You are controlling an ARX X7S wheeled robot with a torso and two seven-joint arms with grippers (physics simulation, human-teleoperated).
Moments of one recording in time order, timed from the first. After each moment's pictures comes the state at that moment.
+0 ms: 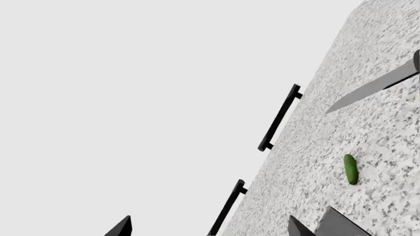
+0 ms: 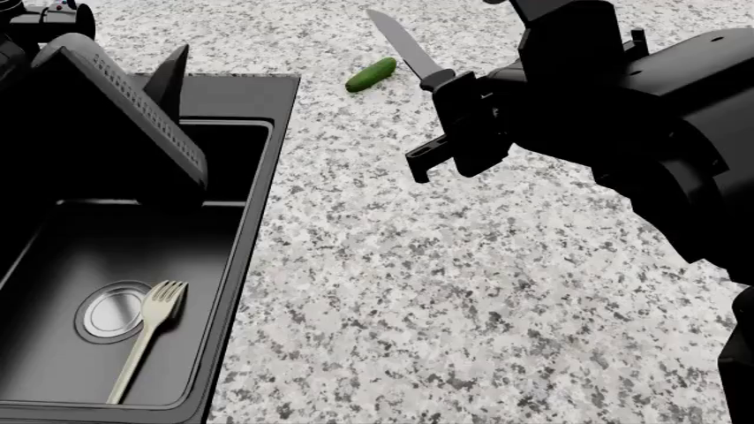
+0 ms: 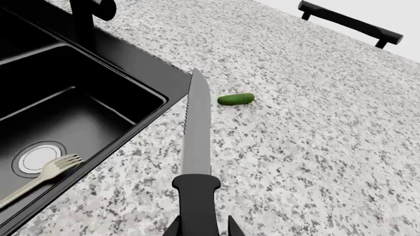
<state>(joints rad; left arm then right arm) -1.46 -0.71 1.13 0.42 -0.36 -0.89 -0.25 1.50 0.47 -0.66 0.29 0.74 1.20 -0.24</state>
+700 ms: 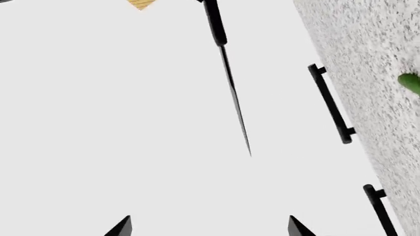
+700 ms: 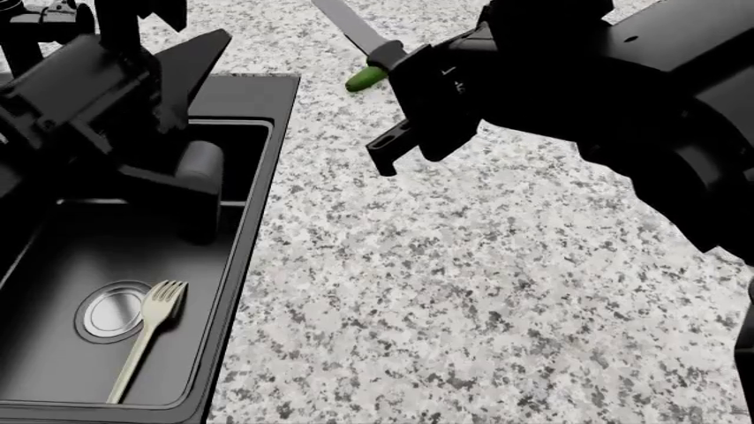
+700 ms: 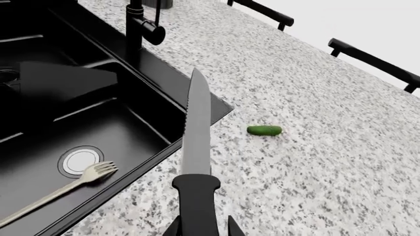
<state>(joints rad) -1.71 -0.60 1.74 -0.16 0.36 -0.30 -0.16 1.57 0.47 -0.67 0.17 0.80 1.25 -0.29</state>
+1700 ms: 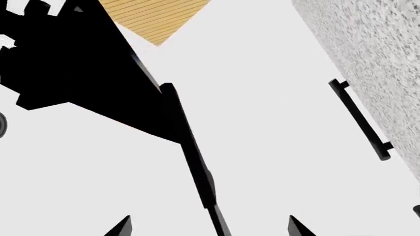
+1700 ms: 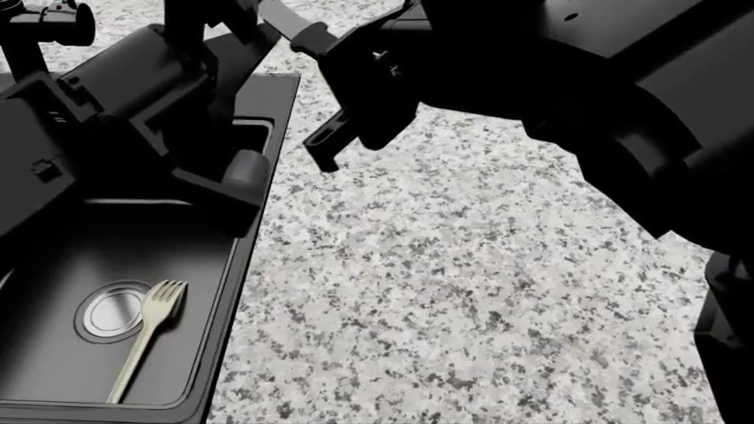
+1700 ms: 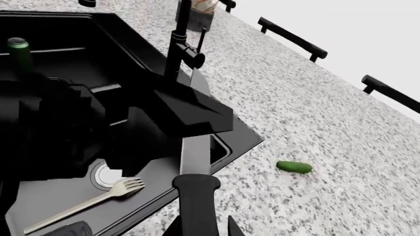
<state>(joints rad) -1.72 -0.47 1.78 -0.33 0.46 -0.18 -0.23 1.61 0.42 -0.72 0.17 0.81 1.18 -0.36</state>
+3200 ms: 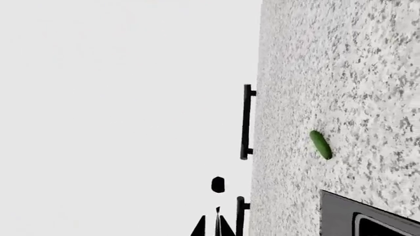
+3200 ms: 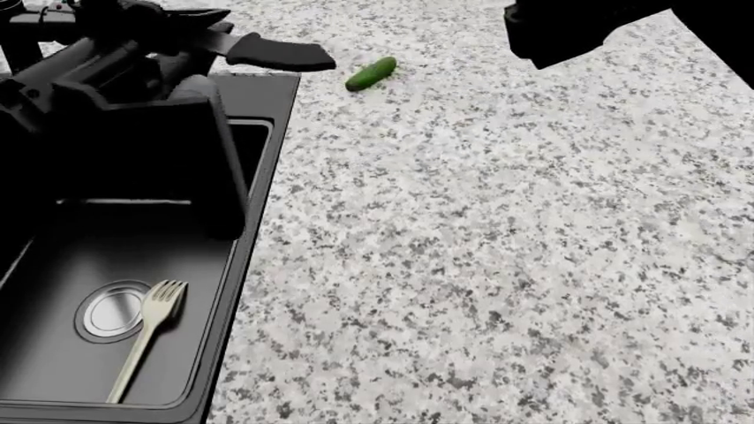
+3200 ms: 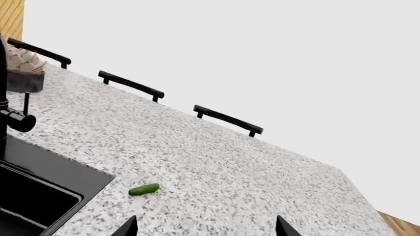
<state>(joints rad) -1.66 -0.61 1.51 0.01 -0.10 -0.48 0.05 1.59 0.67 -0.33 -0.19 1.15 1.42 0.37</state>
